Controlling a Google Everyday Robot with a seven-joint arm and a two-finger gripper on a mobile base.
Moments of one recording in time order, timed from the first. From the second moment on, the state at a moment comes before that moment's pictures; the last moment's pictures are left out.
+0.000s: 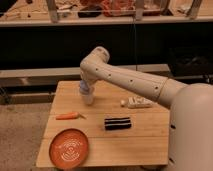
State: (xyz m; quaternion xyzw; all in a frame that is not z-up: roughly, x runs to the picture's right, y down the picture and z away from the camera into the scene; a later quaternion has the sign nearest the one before) arm -0.098 -0.037 0.814 -0.08 -0.17 -0.30 0.94
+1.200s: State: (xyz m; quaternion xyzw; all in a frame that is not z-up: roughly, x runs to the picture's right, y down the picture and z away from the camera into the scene) arm -0.097 -0.038 0.812 -0.07 -0.17 -0.30 0.94
